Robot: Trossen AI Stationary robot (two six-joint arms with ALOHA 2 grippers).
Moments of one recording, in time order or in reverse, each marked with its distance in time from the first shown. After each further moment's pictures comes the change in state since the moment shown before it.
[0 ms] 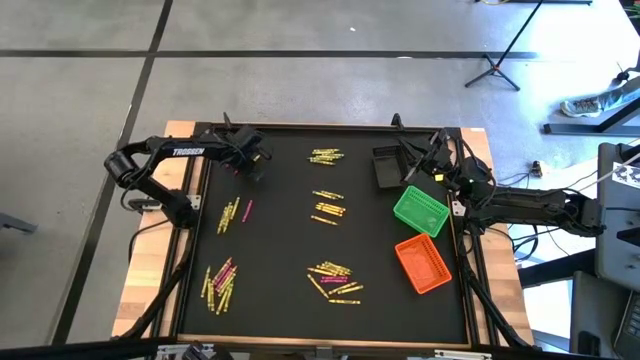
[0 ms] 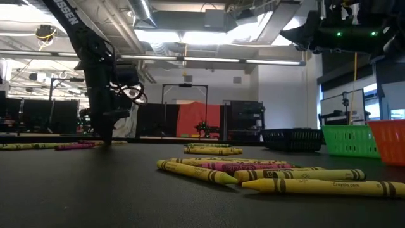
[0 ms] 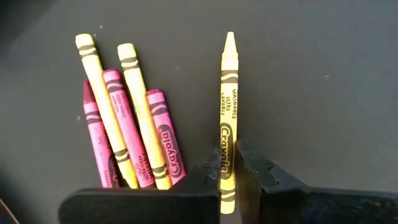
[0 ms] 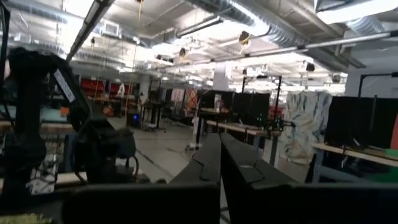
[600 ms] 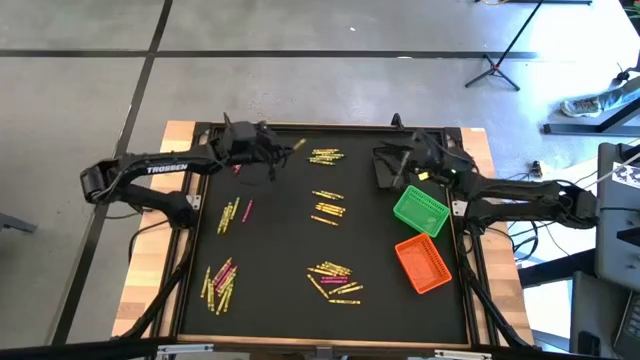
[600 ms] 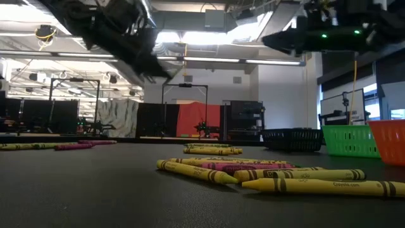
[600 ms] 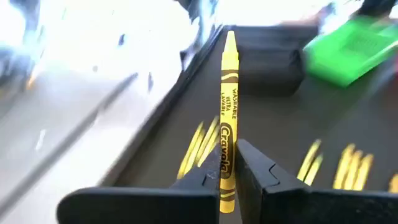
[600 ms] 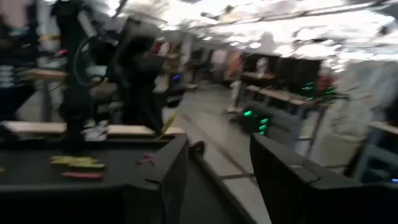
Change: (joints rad) left arm -0.268 -0.249 0.003 0.635 0.230 0.291; right arm 0.001 0.152 0.154 -0.224 -0.177 0.000
